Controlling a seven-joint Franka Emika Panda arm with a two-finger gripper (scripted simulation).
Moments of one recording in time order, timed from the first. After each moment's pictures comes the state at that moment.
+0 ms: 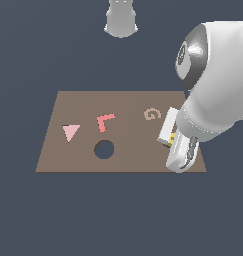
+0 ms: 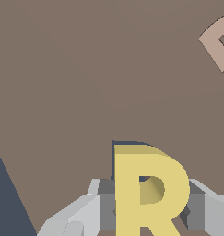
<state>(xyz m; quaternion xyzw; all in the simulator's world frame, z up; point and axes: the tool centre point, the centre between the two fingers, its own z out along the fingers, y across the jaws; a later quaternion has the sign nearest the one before) 0.065 0.164 0.040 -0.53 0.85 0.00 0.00</state>
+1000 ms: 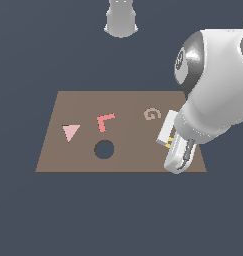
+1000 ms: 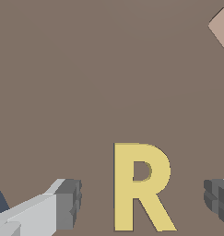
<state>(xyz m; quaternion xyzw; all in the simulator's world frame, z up) 0.067 0.164 0.030 -0.52 0.85 0.00 0.00</state>
